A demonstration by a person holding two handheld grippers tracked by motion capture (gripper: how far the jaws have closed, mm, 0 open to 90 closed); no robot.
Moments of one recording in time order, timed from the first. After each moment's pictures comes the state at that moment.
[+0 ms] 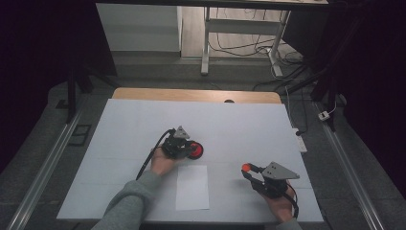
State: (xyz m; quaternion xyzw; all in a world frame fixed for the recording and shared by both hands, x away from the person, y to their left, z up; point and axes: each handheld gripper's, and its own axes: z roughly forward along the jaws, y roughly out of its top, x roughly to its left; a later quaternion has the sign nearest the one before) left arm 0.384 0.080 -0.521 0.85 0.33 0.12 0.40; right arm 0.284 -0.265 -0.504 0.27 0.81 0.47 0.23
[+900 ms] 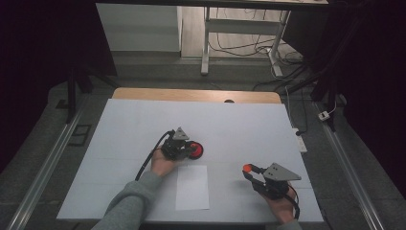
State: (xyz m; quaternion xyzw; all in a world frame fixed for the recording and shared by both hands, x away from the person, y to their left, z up) left arm 0.381 0.082 -0.526 0.84 0.33 0.12 0.41; right arm 0.280 -0.267 -0.503 0.27 0.81 0.47 0.24
